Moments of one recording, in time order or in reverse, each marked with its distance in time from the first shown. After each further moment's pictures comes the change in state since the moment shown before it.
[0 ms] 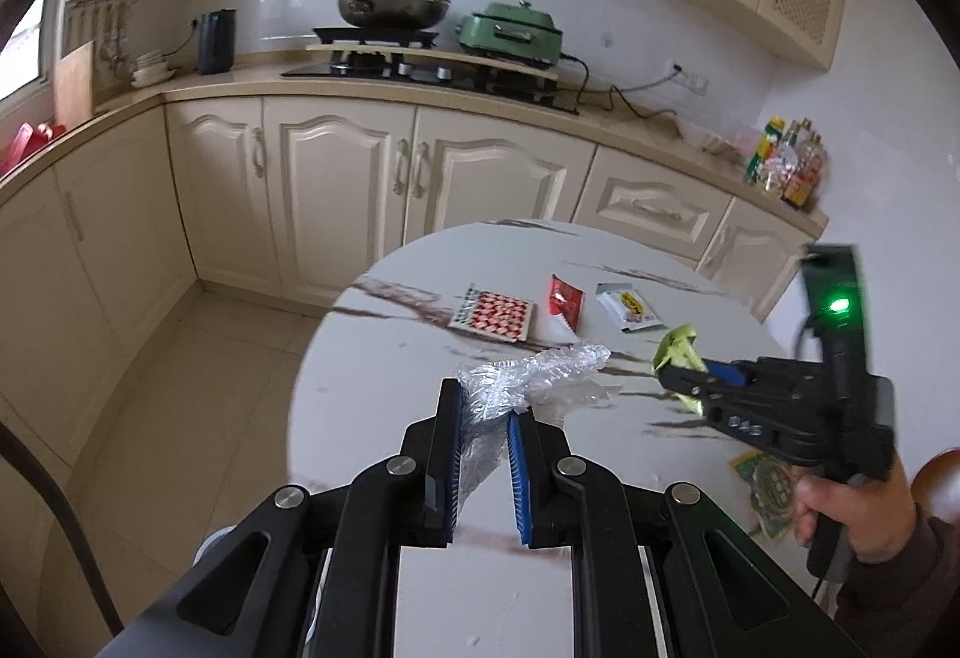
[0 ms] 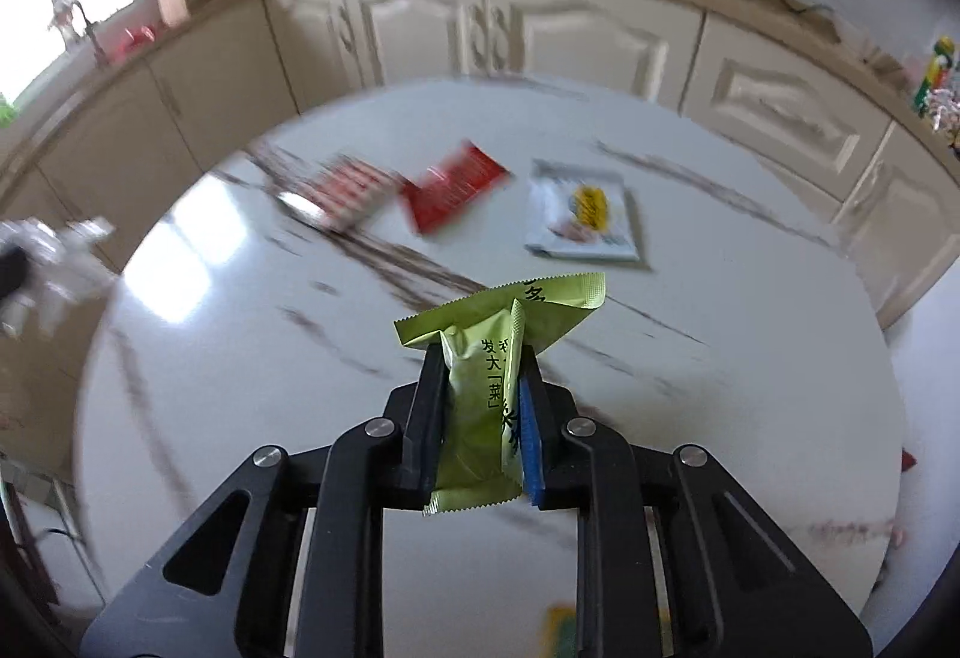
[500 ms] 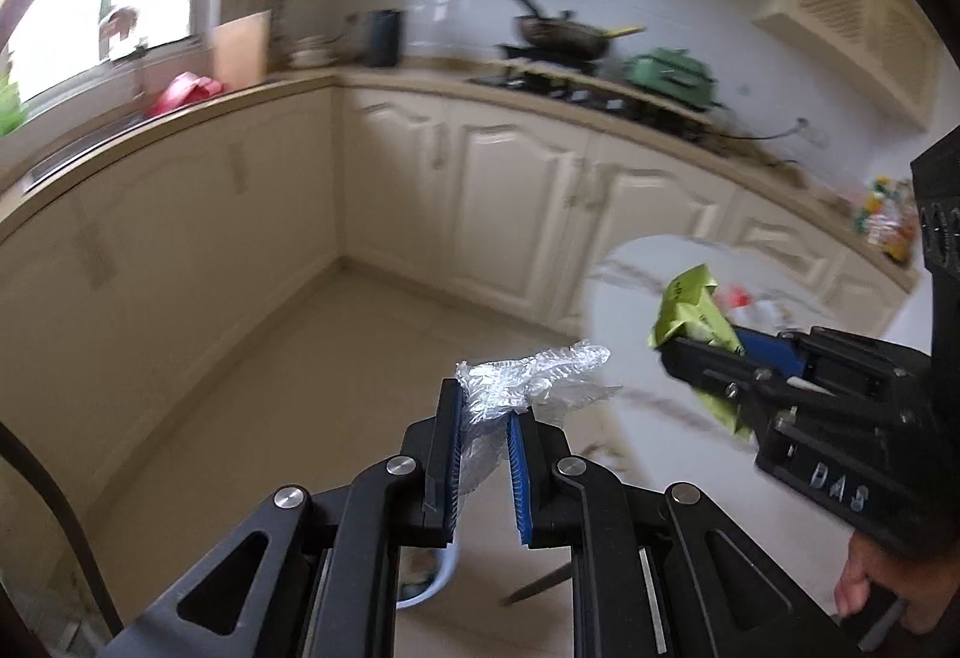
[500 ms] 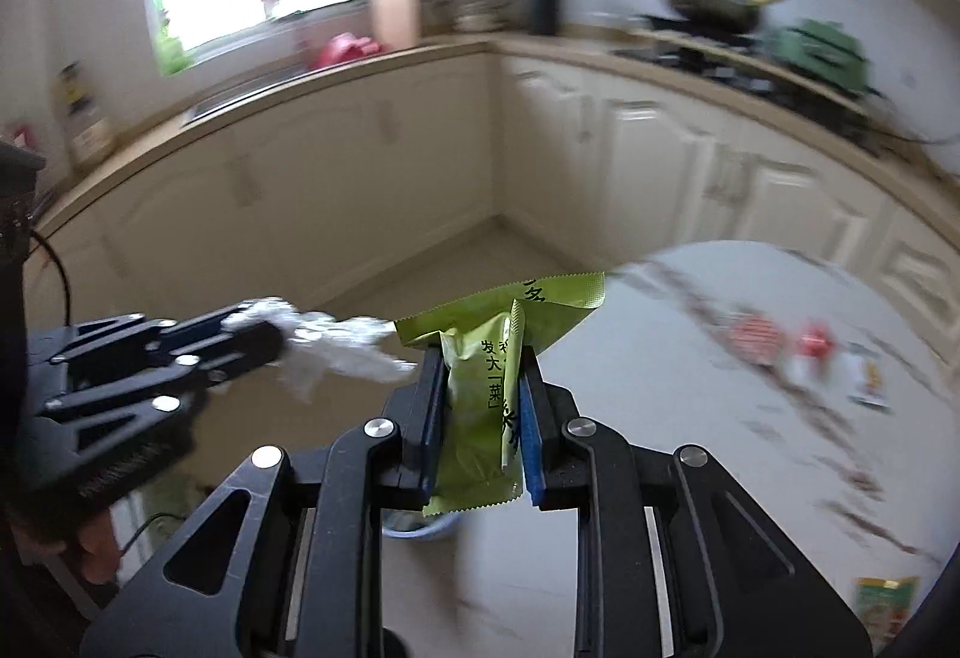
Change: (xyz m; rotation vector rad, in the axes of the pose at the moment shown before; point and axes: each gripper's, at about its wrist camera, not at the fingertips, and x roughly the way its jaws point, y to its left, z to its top) left arm -0.129 0.136 -0.087 -0.155 -0.055 0.291; right arm -0.048 0.265 0.002 -0.297 -0.170 0.274
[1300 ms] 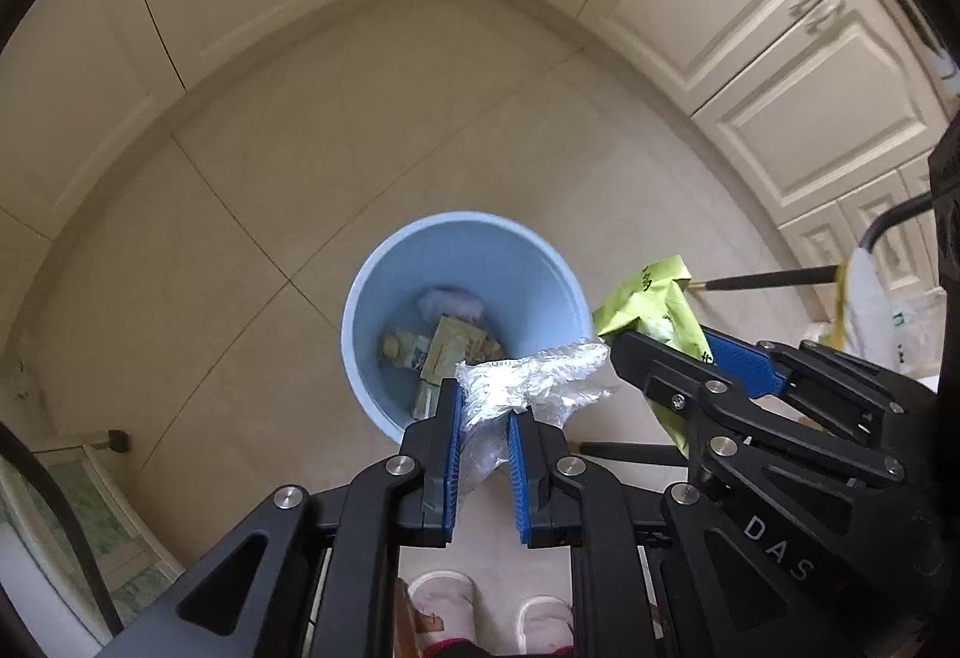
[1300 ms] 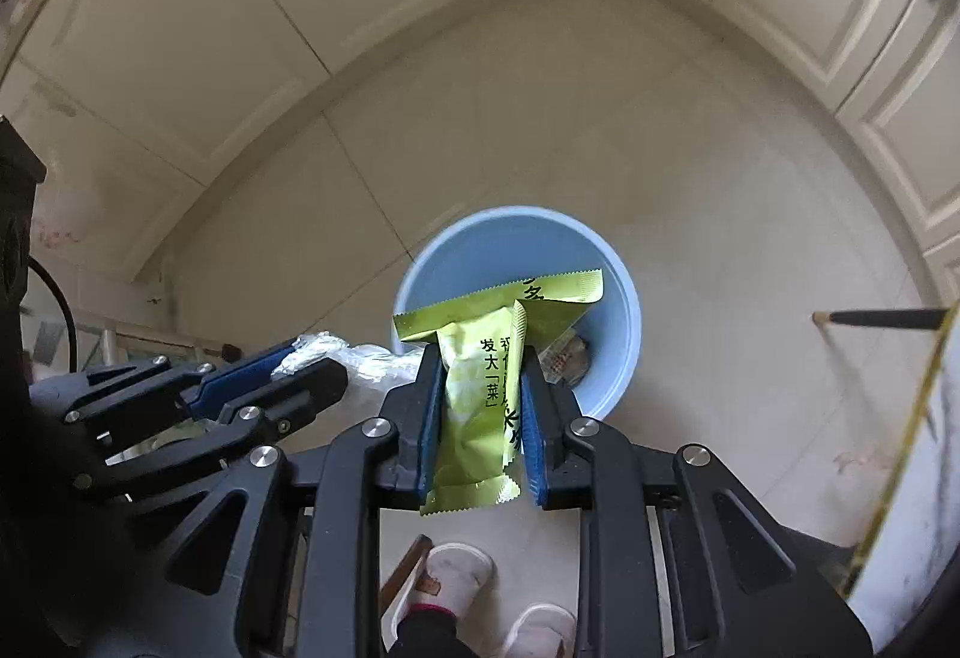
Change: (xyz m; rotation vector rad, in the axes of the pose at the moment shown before) left arm 0.217 0.178 -0.170 -0.310 0.603 0.067; right arm 0.355 0.074 -0.133 0.051 0.589 0.144
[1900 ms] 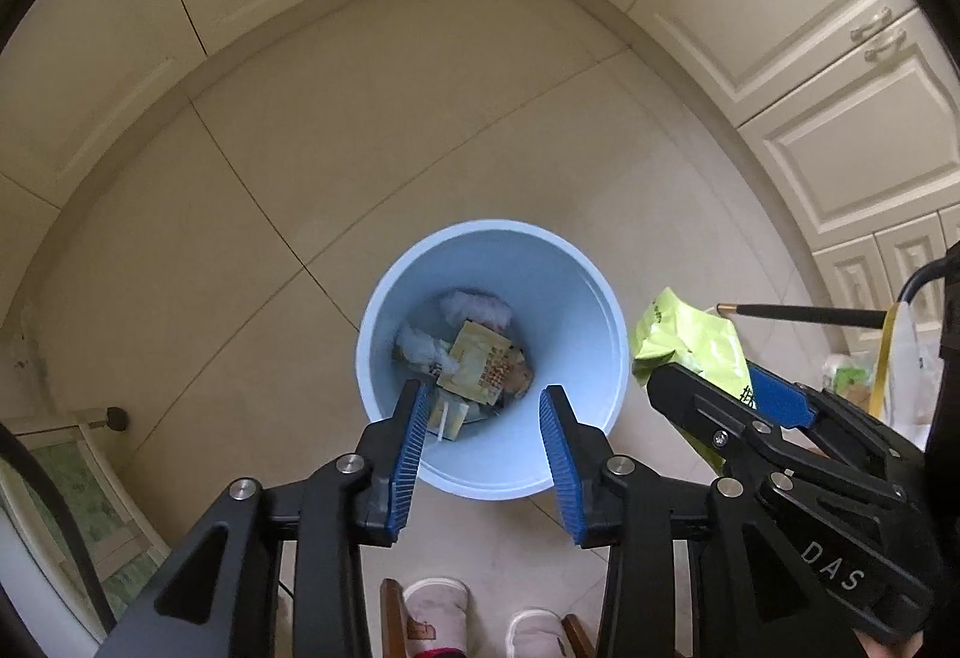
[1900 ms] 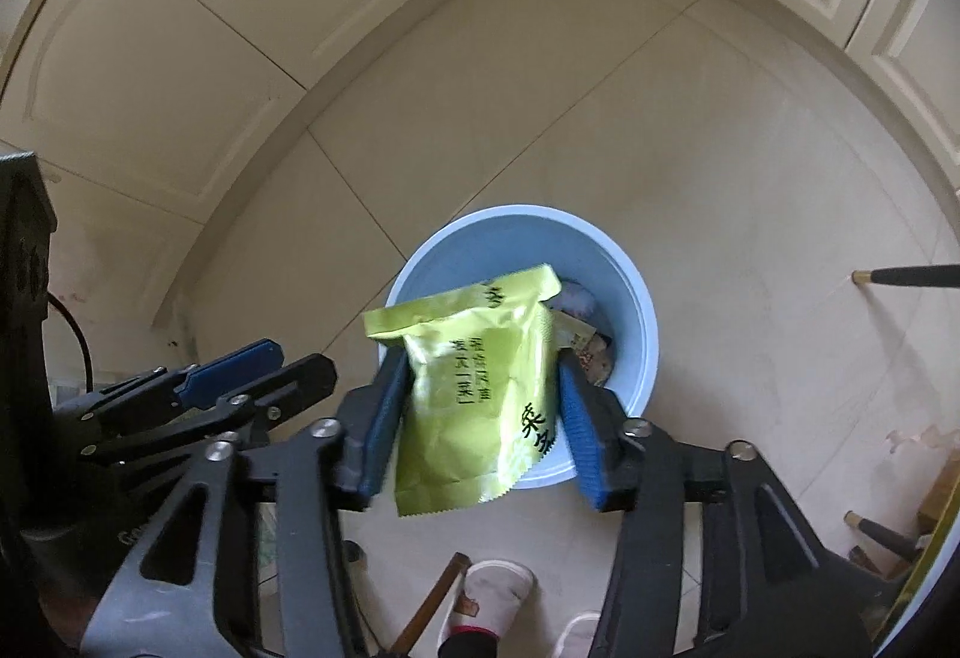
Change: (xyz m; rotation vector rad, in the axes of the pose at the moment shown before) left arm 0.025 -0.032 0.075 -0.095 0.035 0.051; right arm 0.034 -0.040 -0.001 0.132 0.013 0.101
